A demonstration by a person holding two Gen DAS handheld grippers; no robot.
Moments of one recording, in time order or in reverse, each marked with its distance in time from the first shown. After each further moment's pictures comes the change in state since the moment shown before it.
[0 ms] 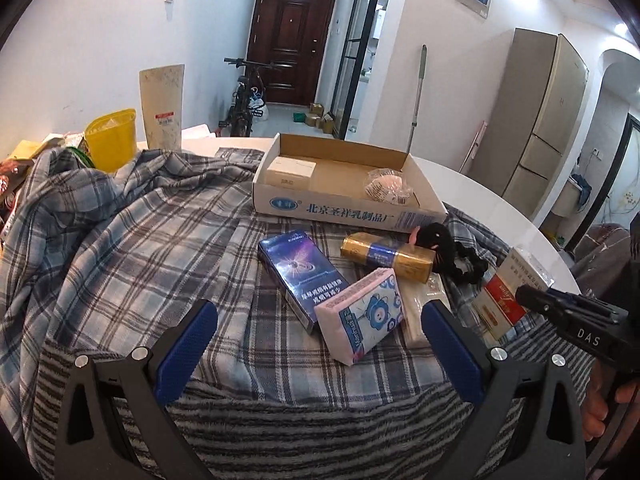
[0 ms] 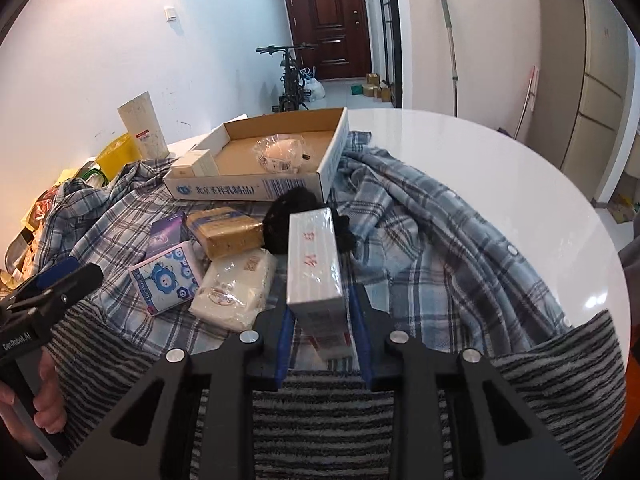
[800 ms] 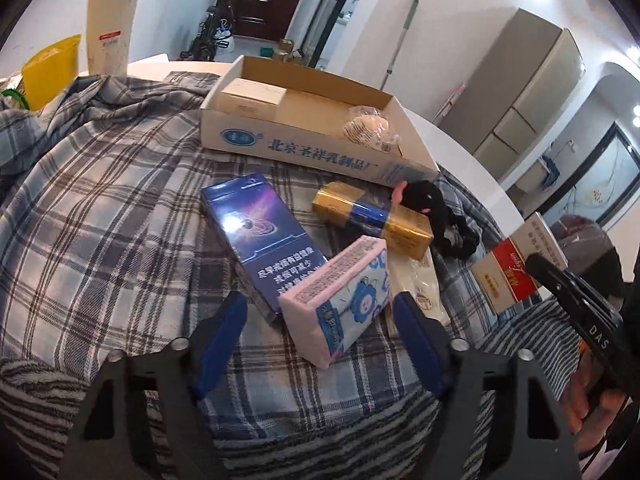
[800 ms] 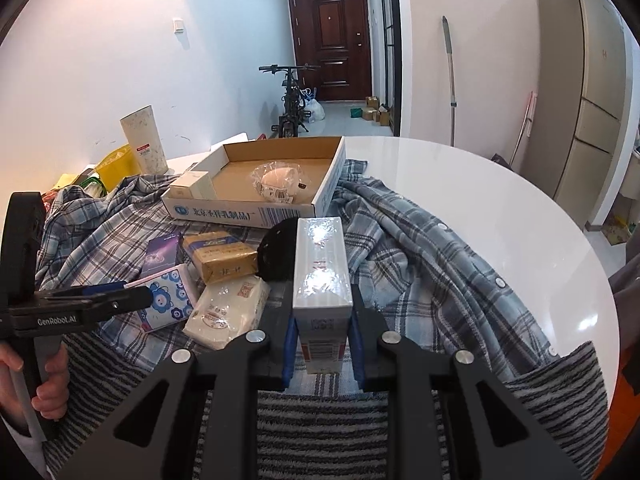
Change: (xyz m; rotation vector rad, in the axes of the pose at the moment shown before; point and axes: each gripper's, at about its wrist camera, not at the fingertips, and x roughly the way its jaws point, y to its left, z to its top) left arm 0.065 0.006 0.004 -0.064 0.248 -0.193; right arm -0.009 -0.002 0.010 -0.046 -0.086 -0.025
